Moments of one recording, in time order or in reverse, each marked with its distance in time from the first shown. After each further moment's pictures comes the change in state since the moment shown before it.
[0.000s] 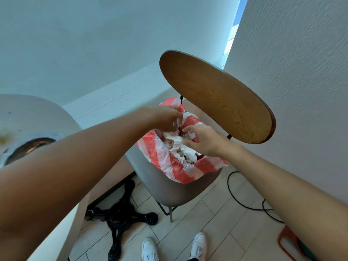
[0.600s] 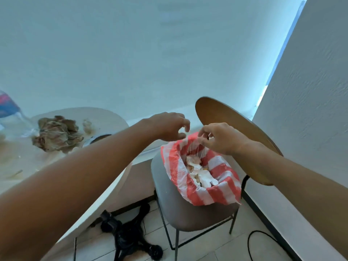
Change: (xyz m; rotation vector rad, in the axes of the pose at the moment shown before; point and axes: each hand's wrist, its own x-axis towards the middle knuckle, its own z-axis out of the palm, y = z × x) left_hand -0.131 0.039 -0.080 0.067 0.244 -0.293; right_hand -0.009 -0.073 -0.109 -0.115 0.101 -0.286
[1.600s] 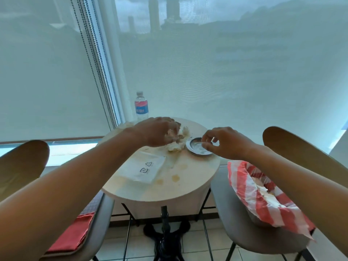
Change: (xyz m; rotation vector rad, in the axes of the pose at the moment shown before) left_hand -0.332 -0.107 -0.030 -0.027 0.233 -0.394; right_hand 0.002 -0.268 0.028 -0.066 0.040 -0.423
